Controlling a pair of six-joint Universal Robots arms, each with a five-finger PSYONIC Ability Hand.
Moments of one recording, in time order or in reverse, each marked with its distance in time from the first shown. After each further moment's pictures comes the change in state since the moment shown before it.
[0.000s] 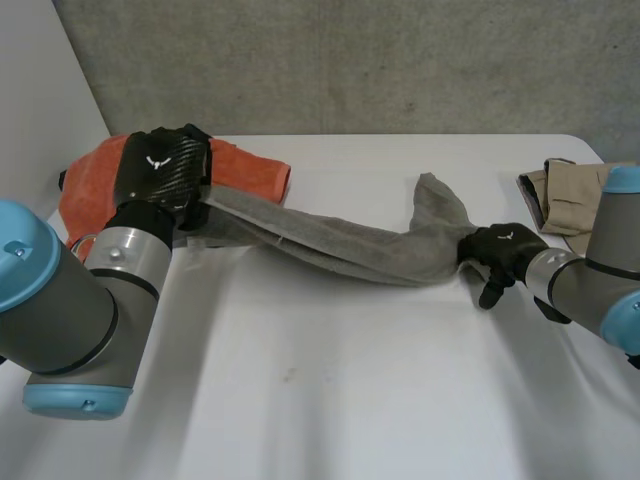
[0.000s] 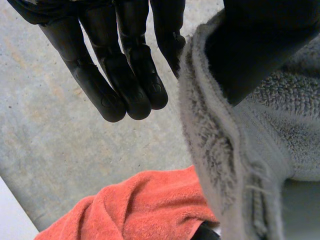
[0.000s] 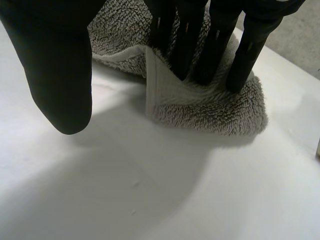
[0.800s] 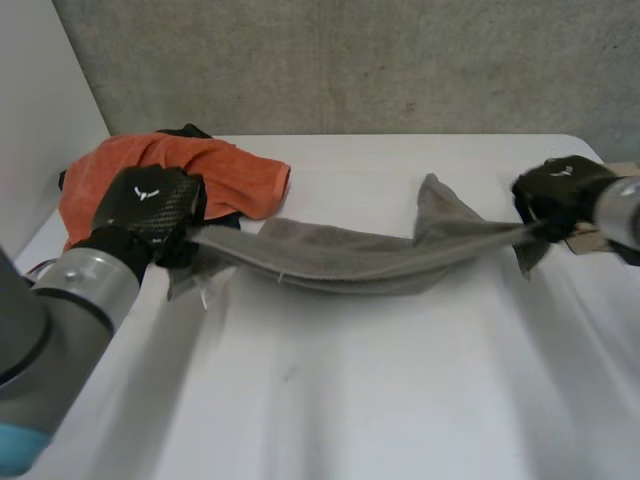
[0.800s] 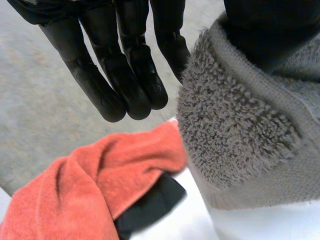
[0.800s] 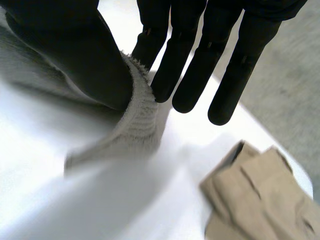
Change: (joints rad) left arm 0.055 0.160 -0.036 -0.353 0.119 0.019; right arm -0.089 -0.236 -0.136 0.333 -0.040 -0.189; left_hand 0.000 0.000 0.000 0.000 0.000; right_hand 0.591 0.622 0.635 0.646 0.613
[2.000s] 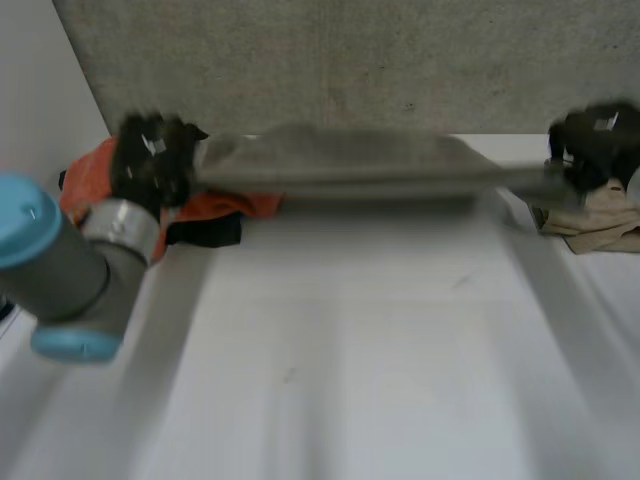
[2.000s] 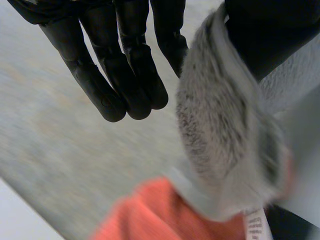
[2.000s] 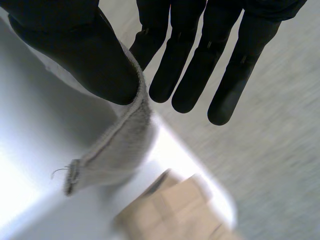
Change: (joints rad) left arm 0.065 -0.295 0.104 0.426 0.037 0.174; right arm -0.076 -0.085 0.152 -0.378 -0.050 0.087; left_hand 0.000 0.001 0.001 0.000 0.013; right_hand -0.001 0.000 0.004 0.001 0.033
